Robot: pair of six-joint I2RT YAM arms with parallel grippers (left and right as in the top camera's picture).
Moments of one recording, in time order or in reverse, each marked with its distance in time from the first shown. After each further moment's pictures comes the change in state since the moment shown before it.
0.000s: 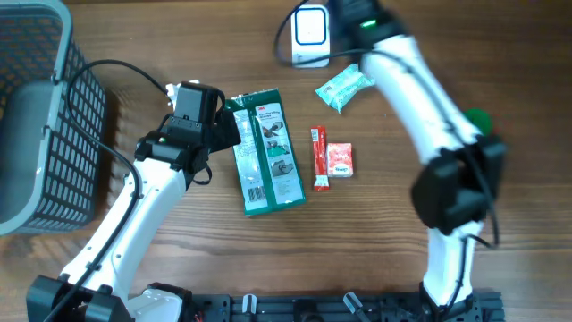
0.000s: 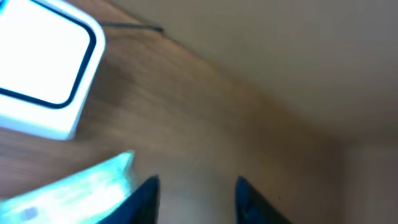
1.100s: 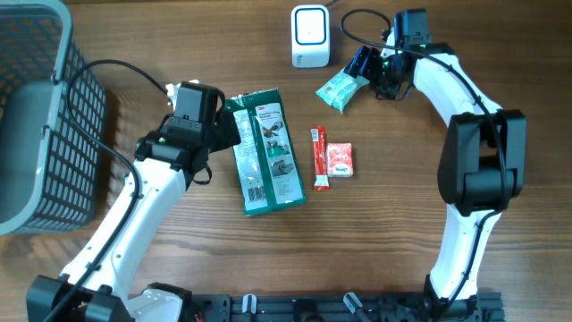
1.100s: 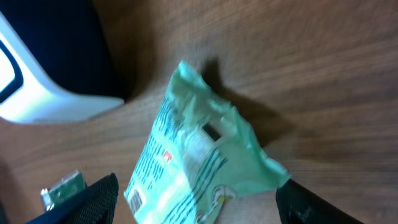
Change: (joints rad) left arm 0.000 0.000 0.000 0.000 0.000 0.000; right arm -0.248 0.089 -0.382 0.261 -0.808 0.726
